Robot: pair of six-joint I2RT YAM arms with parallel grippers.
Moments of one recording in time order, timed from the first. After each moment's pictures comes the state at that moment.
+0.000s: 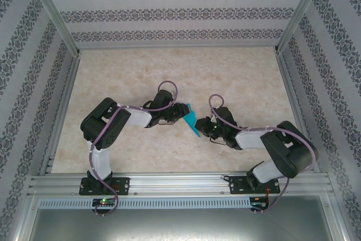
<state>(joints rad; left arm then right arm) -0.60 1.93 0.90 0.36 0.39 -1.06 0.53 1.46 0.37 0.39 -0.37 1.07</state>
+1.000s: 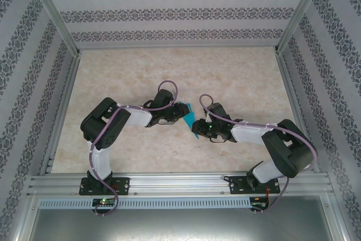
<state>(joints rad) -0.60 1.93 0.92 0.33 0.39 -1.06 0.59 1.49 0.53 0.03 -0.32 0.81</state>
